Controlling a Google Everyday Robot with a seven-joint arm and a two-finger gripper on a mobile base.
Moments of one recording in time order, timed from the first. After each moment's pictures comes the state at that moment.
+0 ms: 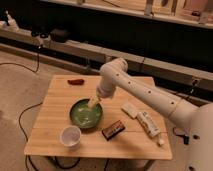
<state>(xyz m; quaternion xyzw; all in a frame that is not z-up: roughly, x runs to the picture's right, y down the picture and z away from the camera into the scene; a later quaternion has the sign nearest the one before) -0.012 0.076 0.807 -0.05 -0.34 -0.79 0.50</state>
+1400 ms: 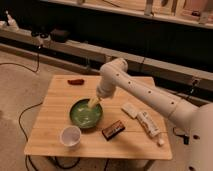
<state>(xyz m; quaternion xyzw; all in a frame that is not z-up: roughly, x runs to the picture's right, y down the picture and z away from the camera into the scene) -0.010 0.076 0.806 -0.05 -0.34 -0.79 0.50</state>
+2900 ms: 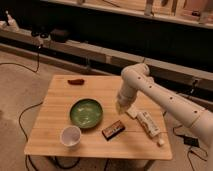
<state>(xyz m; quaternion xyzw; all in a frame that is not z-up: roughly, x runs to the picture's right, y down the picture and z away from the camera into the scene) 0.110 0.142 0.785 -0.17 -0.41 -0.71 0.55</state>
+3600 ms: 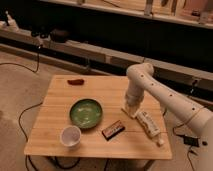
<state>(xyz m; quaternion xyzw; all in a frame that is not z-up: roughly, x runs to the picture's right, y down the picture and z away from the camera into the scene) 0.152 0.146 0.809 -0.22 -0.38 -0.75 0.50</state>
